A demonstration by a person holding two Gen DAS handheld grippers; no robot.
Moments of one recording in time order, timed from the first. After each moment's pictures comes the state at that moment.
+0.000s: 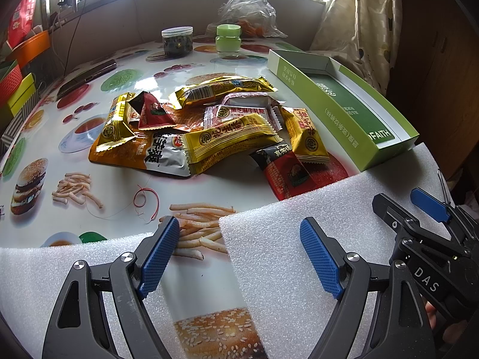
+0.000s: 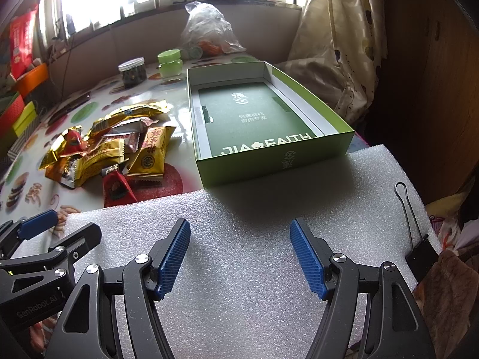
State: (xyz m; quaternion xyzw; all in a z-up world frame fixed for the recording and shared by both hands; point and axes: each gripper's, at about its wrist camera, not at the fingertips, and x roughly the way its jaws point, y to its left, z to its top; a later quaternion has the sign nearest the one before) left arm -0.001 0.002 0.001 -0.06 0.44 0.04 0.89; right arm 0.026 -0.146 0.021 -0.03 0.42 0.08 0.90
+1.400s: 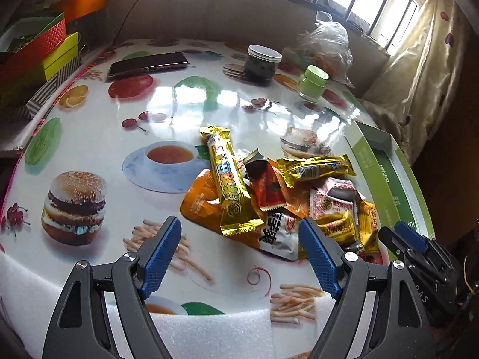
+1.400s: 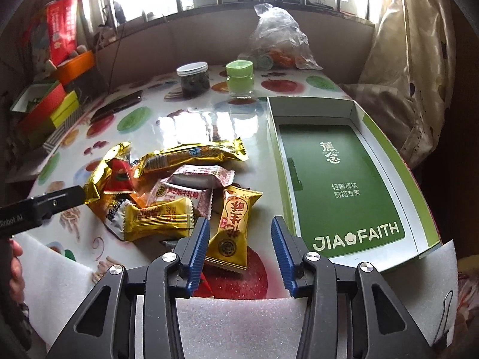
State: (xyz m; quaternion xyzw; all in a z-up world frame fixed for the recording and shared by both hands) left arm 0.030 0.129 0.041 -0.19 0.44 0.11 0.87; right arm 0.094 -0.076 0.046 -0.06 0.42 0.21 0.88
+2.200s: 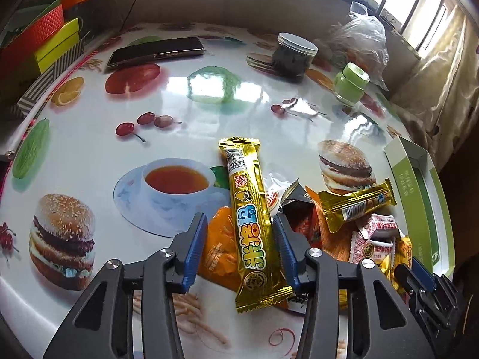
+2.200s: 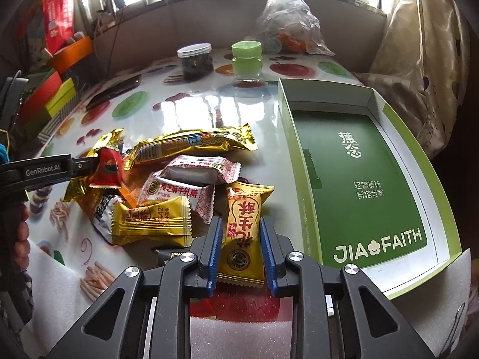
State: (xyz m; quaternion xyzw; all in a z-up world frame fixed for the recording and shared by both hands) left arm 0.081 0.157 0.011 -0.19 0.47 0.15 0.85; right arm 0.113 -0.060 0.025 -0.07 0.45 0.22 0.86
